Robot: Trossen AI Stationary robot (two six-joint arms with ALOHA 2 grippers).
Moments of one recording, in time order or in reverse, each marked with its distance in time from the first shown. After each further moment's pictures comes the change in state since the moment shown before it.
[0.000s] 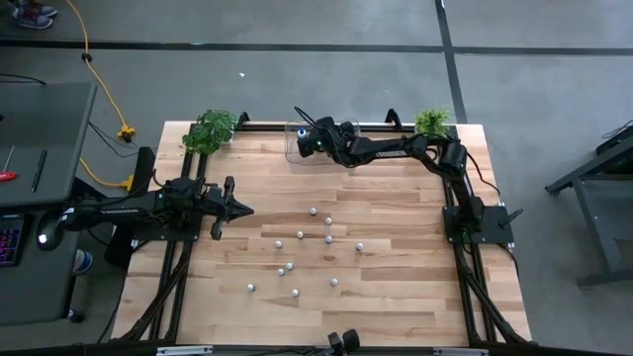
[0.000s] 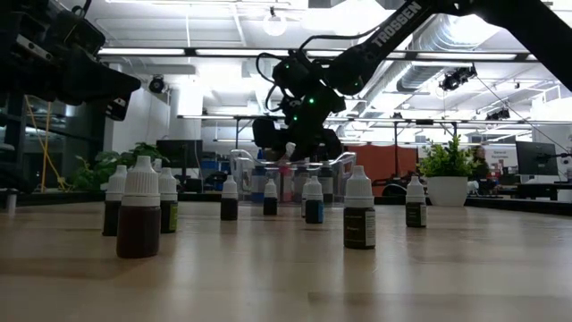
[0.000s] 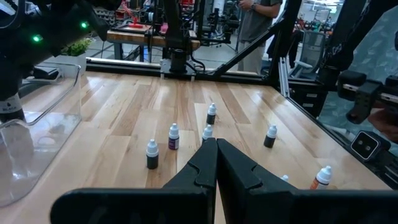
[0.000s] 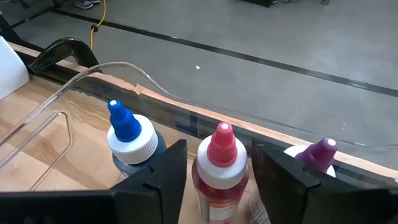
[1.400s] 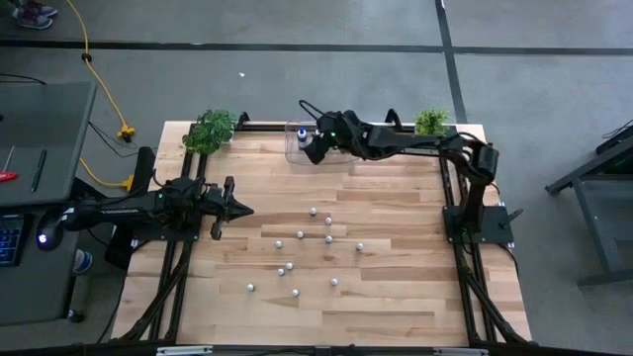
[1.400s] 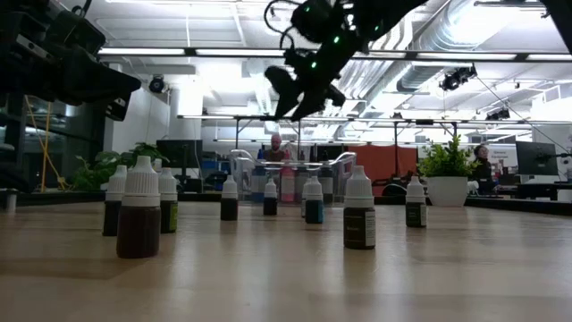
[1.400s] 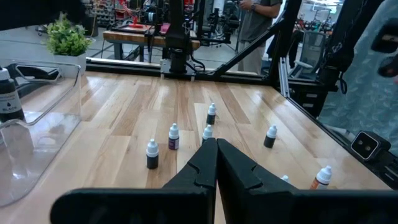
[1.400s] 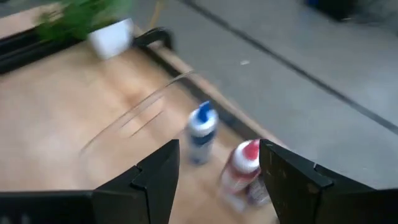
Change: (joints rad) left arm 0.000 0.000 0.000 0.000 0.000 0.000; right arm 0.042 -0.273 0.000 -0.273 -0.249 -0.267
